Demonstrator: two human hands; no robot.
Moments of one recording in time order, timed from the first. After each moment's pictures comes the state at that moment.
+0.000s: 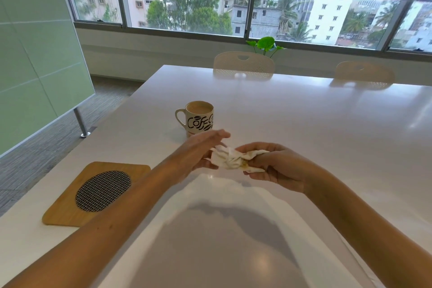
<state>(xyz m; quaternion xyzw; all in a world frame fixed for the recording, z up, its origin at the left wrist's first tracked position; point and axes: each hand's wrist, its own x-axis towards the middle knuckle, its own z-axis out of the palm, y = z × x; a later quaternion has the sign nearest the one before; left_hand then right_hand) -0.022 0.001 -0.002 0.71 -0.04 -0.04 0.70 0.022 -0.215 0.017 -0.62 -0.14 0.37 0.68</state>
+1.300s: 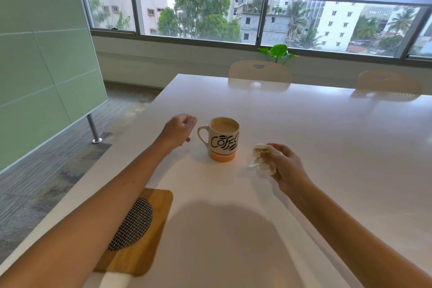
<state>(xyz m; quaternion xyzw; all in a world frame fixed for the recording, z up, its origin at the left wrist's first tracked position) 0.096 0.141 -0.010 0.90 0.12 0.17 0.38 0.095 -0.134 -0.028 -0.63 0.04 0.08 0.77</state>
